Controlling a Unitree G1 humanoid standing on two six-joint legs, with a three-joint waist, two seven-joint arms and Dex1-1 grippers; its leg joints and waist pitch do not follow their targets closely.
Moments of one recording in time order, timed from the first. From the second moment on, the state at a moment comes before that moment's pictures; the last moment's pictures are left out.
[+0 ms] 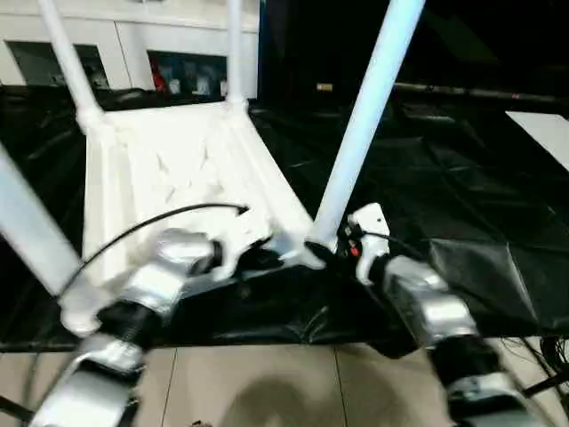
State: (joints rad) left arm -0.64 0.25 -0.27 0.65 0.09 0.14 -0.90; right arm -0.47 -0.06 0.04 0.61 0.10 0.12 0.42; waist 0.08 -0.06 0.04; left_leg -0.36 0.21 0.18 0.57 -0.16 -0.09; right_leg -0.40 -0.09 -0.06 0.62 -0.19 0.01
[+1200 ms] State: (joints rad) left arm -0.47 0.44 -0.27 0.39 -0.01 0.14 -1.23; right arm -0.47 -0.33 0.21 0.45 0.11 0.10 1.03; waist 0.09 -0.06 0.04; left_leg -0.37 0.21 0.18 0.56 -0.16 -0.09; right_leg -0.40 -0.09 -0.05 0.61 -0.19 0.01
